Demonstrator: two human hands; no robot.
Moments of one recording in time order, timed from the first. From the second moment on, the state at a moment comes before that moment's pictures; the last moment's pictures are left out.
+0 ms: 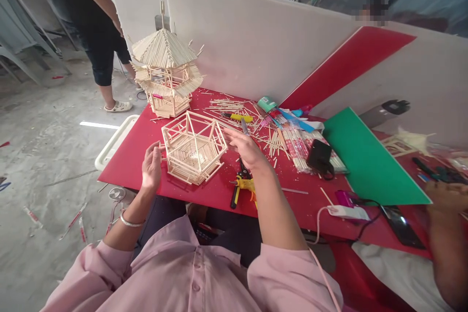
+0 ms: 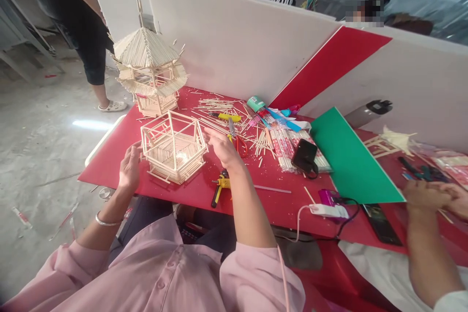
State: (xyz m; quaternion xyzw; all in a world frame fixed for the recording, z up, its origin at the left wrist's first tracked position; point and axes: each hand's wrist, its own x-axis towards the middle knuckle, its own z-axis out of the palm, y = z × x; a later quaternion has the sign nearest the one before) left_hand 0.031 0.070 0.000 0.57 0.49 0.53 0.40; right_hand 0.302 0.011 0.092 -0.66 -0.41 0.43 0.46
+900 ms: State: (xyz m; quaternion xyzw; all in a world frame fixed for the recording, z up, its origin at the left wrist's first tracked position) left_hand 0.039 -0.009 0.076 0.70 0.30 0.64 0.10; right_hand 0.448 -0.026 0.044 -0.86 -0.43 0.19 0.21
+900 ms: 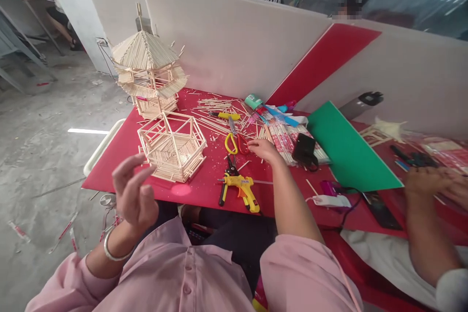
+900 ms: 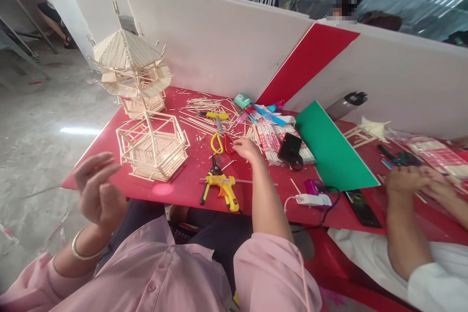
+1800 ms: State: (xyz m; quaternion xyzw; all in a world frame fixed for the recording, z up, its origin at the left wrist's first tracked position) left_hand 0.052 -0.021 0.085 0.83 0.10 0.53 0.16; right_hand 0.367 0.117 0.064 -0.76 -0.65 0.05 -0.02
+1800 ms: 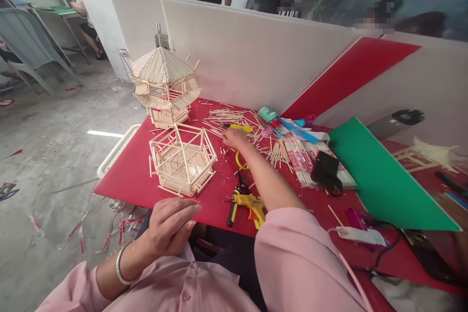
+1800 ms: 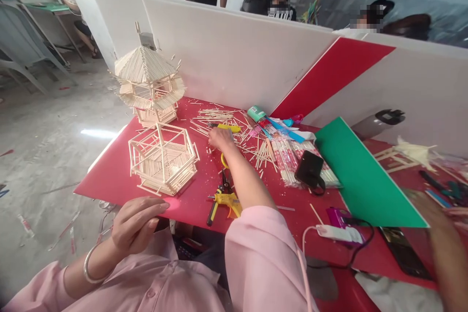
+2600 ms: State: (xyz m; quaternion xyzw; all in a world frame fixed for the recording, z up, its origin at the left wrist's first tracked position) left_hand 0.074 -0.042 0.064 0.60 0.34 0.33 0.64; right_hand 0.201 -0.121 0.047 -0.57 -0.43 0.49 0.49
